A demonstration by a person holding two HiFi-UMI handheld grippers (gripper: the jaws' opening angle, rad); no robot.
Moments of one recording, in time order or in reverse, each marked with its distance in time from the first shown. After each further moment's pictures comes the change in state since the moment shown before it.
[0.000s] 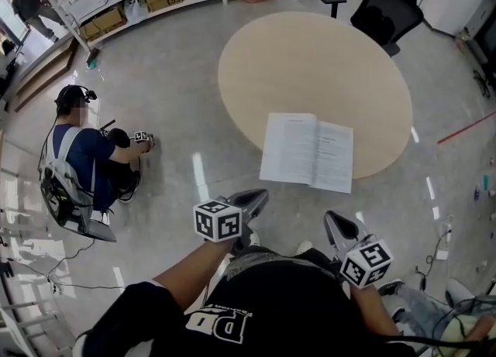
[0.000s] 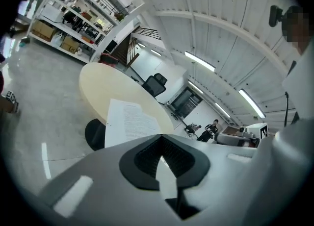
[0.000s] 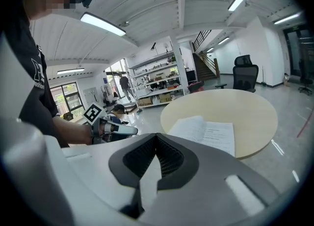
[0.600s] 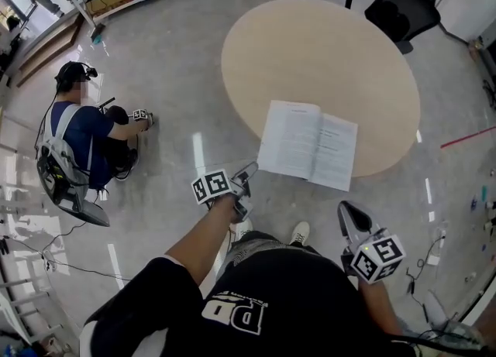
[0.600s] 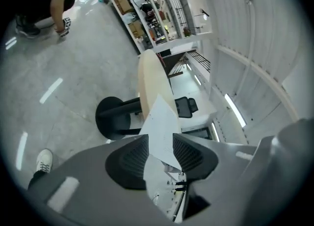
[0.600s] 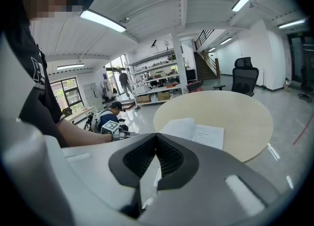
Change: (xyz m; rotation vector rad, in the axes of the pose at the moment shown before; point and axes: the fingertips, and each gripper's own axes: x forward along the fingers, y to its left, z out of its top) left arm 0.043 0.135 -0.015 -0.659 -0.238 0.092; right arm -0.008 -0.045 0.020 -0.034 0.033 -0.015
